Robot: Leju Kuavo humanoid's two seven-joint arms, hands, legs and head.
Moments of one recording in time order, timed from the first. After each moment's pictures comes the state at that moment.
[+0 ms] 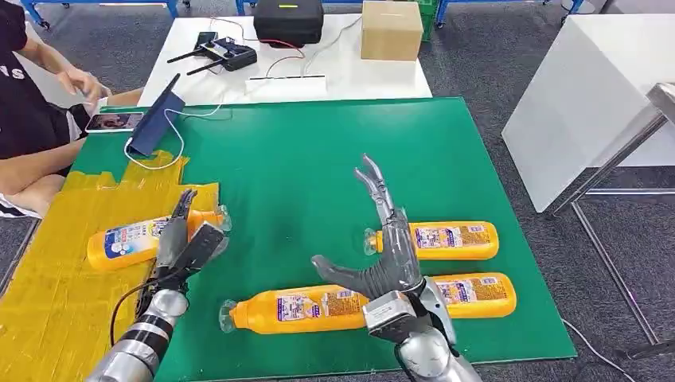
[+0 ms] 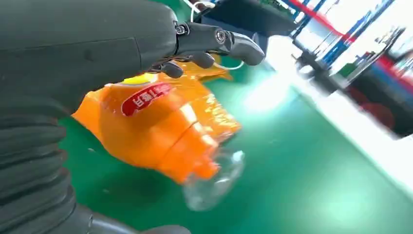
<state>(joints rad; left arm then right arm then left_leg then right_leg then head) -0.37 -0.03 -0.05 -0.81 -0.71 0.53 -0.37 -0.10 0.04 0.55 -1.71 0.38 -0.24 -0.43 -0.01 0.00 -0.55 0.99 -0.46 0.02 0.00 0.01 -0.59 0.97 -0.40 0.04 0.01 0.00</state>
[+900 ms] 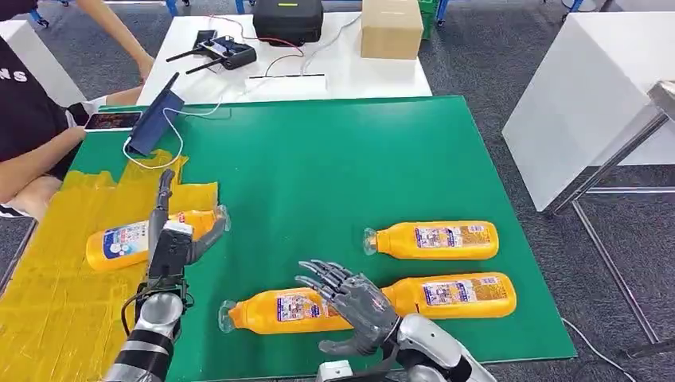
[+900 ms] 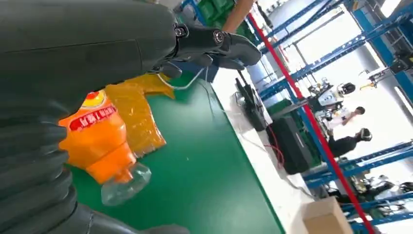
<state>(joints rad) -0.23 -0.09 -0.07 -1.19 -0.52 0.48 -0.41 -0.11 -0.22 0.80 -1.55 0.71 -0.05 -0.26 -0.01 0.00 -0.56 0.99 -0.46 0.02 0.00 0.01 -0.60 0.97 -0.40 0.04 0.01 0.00</state>
